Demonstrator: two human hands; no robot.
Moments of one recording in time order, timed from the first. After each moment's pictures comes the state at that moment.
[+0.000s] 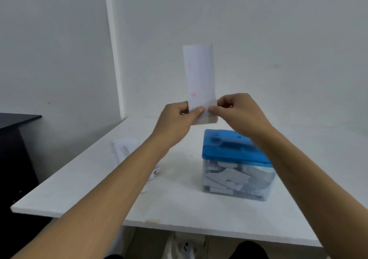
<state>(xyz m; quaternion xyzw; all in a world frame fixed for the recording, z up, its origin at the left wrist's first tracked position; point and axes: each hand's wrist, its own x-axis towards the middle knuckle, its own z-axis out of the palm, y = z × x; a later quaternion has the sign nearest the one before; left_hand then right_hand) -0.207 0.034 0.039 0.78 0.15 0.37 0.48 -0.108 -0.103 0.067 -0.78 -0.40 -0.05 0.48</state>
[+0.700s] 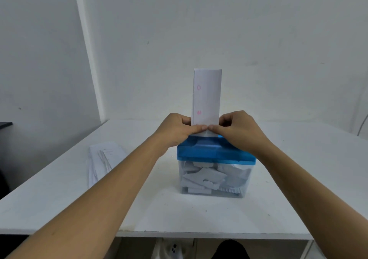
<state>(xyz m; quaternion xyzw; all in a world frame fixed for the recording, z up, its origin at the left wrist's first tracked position) -0.146 0.016 0.025 0.84 0.15 0.21 0.47 -0.051 -0.141 0.027 -0.85 -0.36 -0.05 0.39</state>
